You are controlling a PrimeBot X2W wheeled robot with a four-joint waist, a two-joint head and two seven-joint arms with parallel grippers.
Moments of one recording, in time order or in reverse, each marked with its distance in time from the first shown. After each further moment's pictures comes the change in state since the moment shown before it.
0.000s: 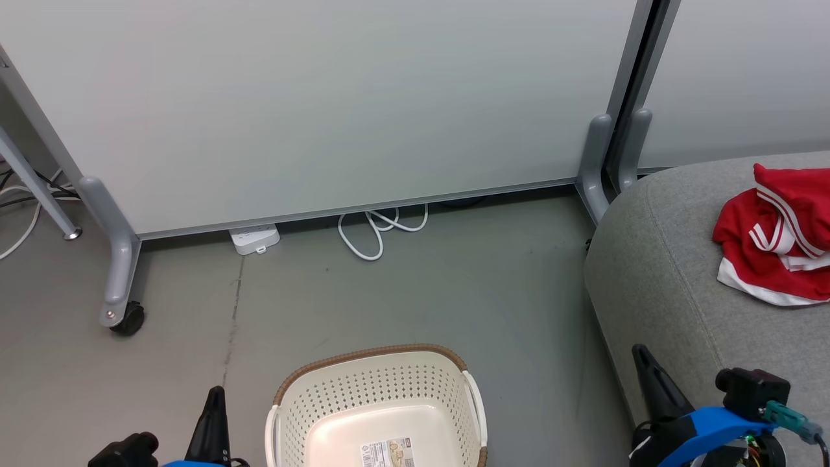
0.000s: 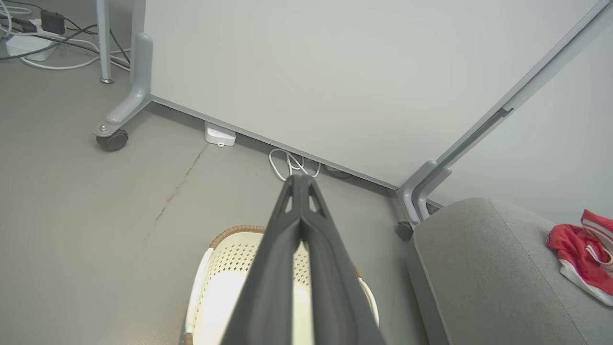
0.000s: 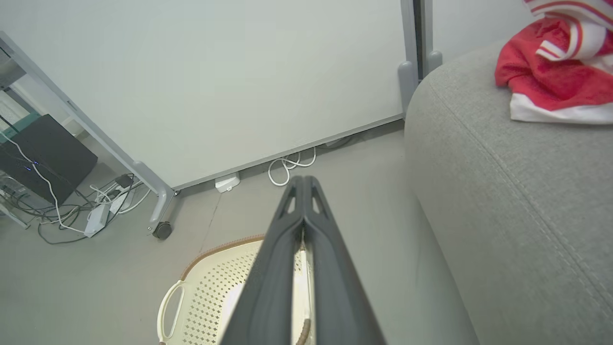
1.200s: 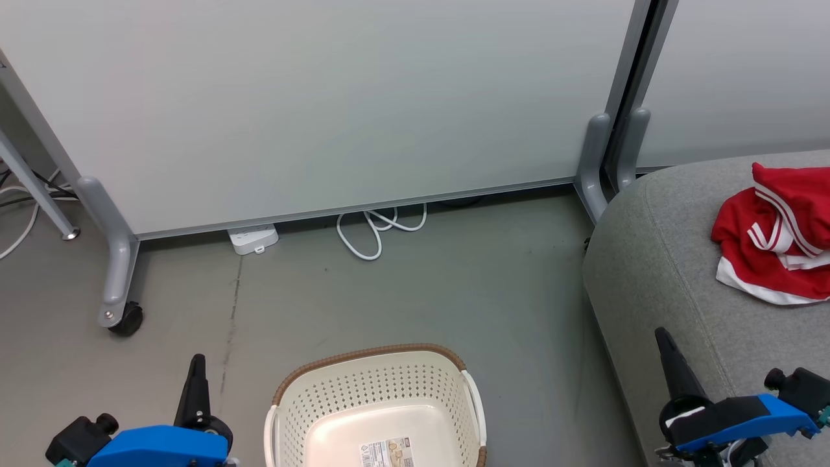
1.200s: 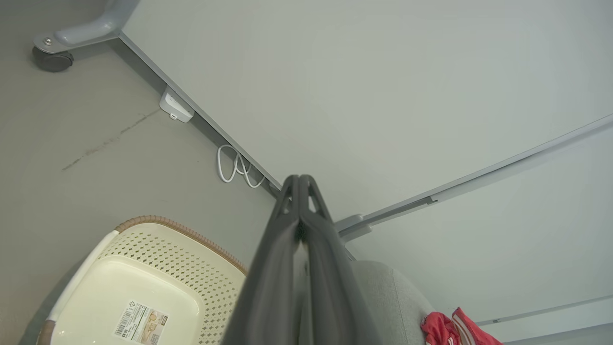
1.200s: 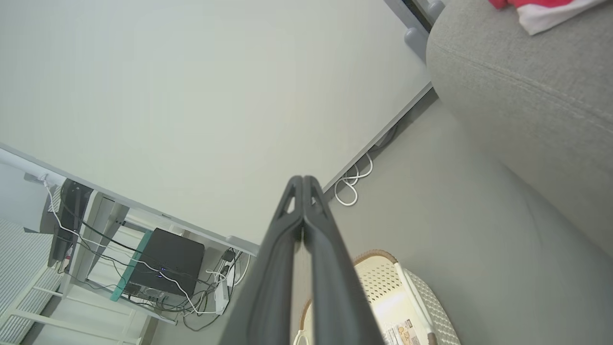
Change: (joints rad) left arm -0.065 -0.018 0.069 -0.059 -0.454 0.000 0.134; right arm -0.022 0.000 -0.045 -0.016 0.547 0.000 0.062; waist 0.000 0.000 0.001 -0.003
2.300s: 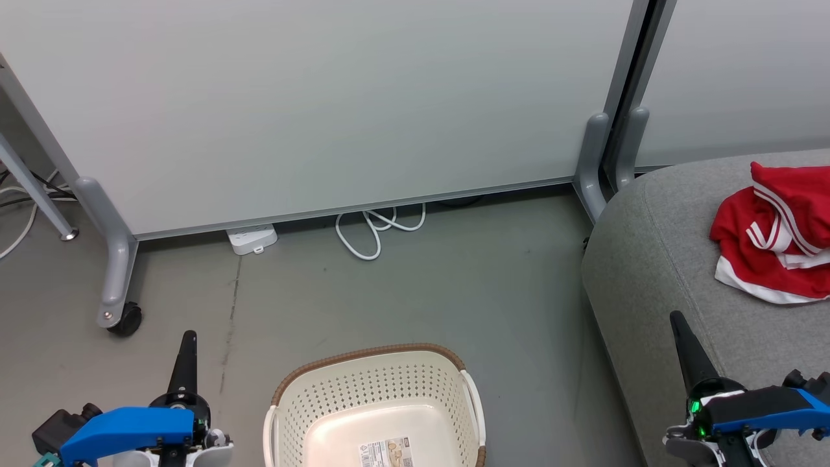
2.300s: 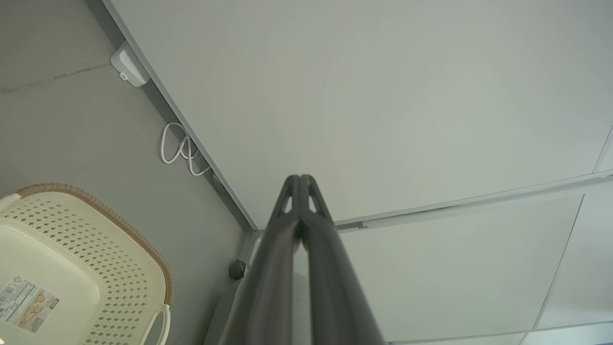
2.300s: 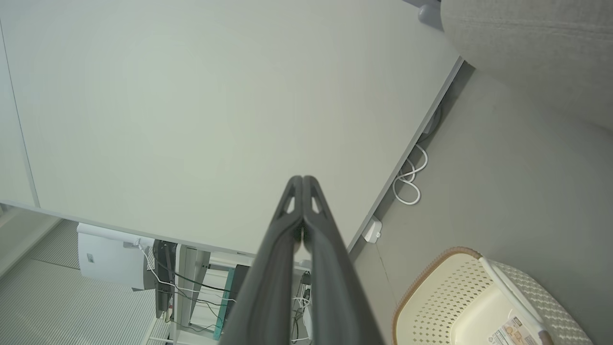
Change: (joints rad) left arm -0.042 -0.012 0.050 -0.040 -0.310 0.000 0.090; right arm -0.026 0.000 -0.031 -0.012 0.373 0.000 0.042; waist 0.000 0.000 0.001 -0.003
